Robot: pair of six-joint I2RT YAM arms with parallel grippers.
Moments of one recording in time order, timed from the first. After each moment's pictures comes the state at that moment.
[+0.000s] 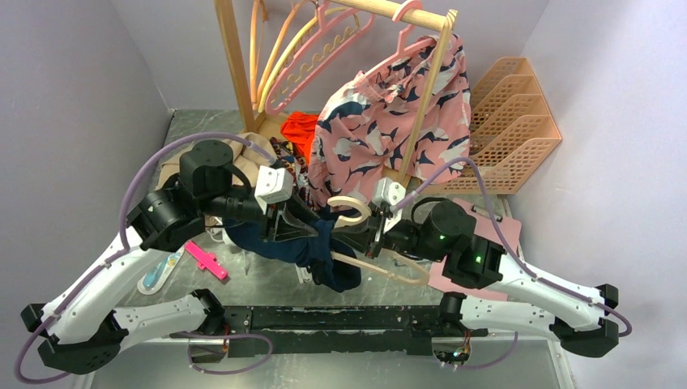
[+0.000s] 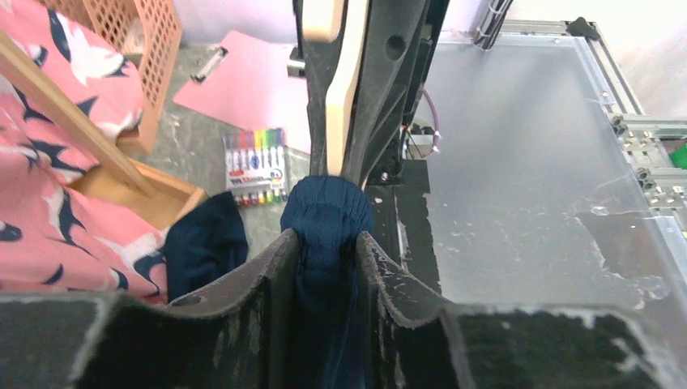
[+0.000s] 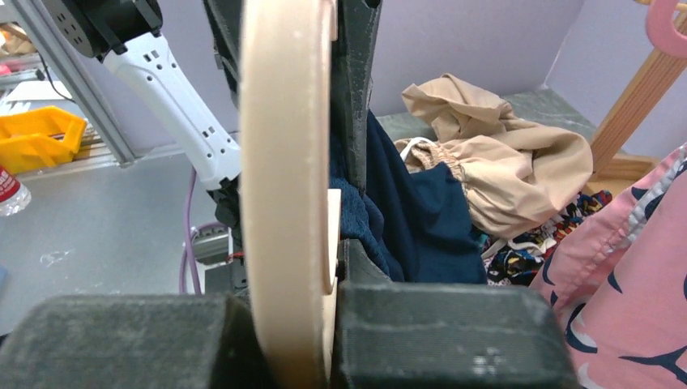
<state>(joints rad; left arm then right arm) -0.82 1.00 1.37 -0.68 0.78 0.16 1.17 0.81 0.95 -0.08 -0.15 0.02</state>
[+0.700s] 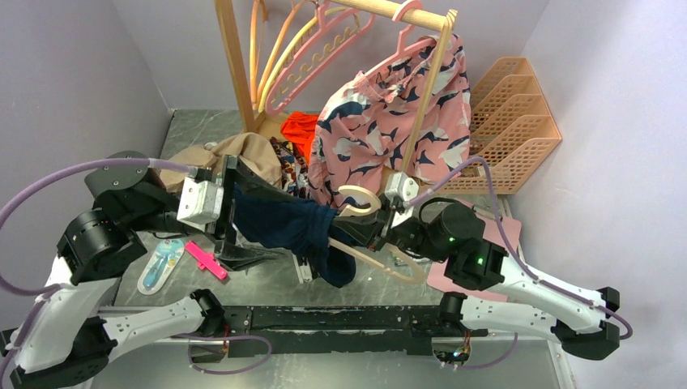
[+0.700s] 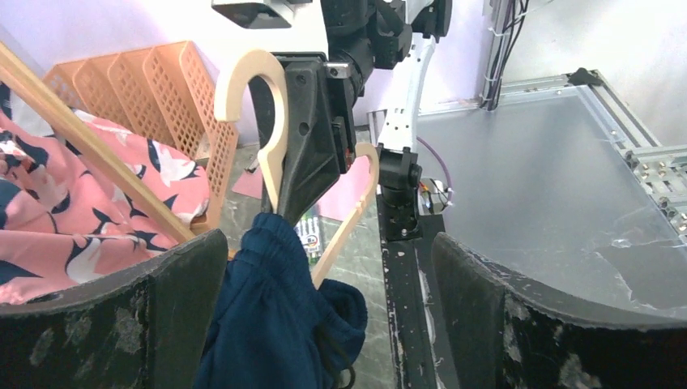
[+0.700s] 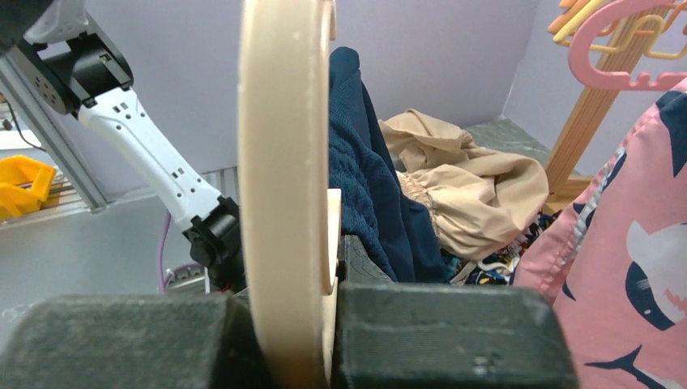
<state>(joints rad) -0.86 0.89 1.54 -0.68 0.74 0.17 1.16 0.79 0.92 0.05 -0.07 0.03</state>
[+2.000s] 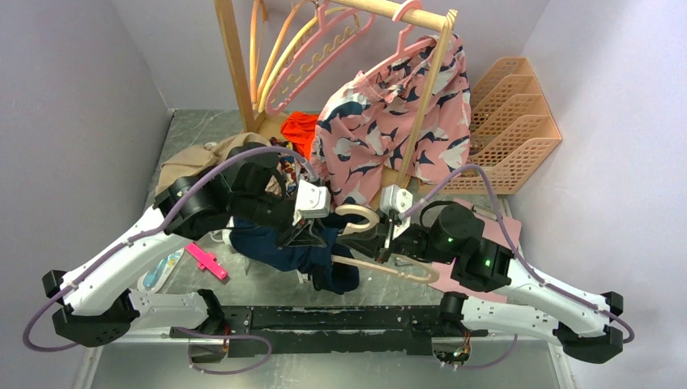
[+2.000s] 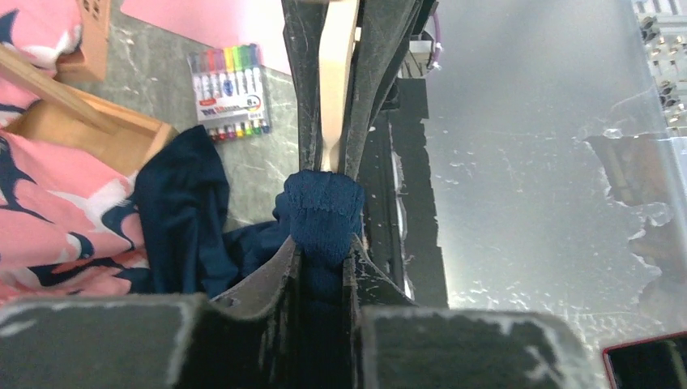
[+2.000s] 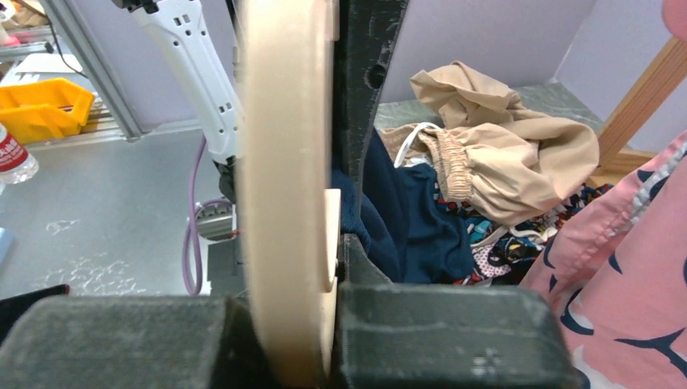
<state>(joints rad) -0.98 1.17 1.51 -0.92 0.60 0.28 1.16 0.74 0.91 -0.12 -0.21 0.00</state>
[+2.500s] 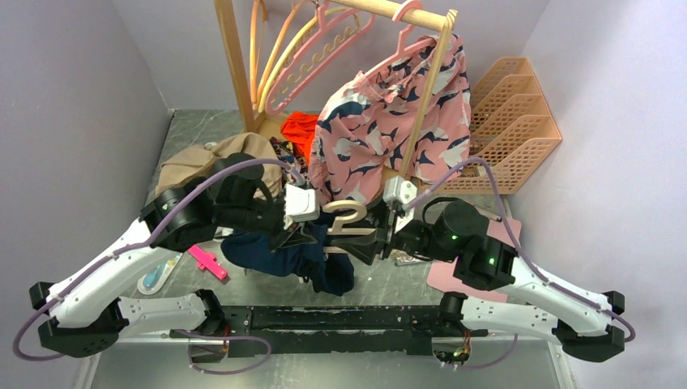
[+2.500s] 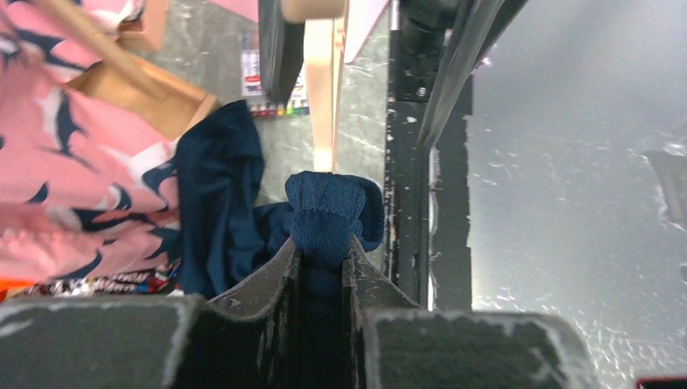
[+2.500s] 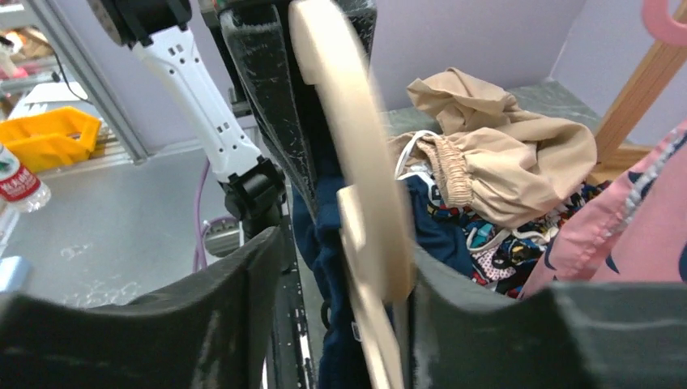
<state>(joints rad) -0.99 1.09 1.45 -0.90 0.49 0.26 1.16 0.77 0.95 -0.13 -0.19 0.05</state>
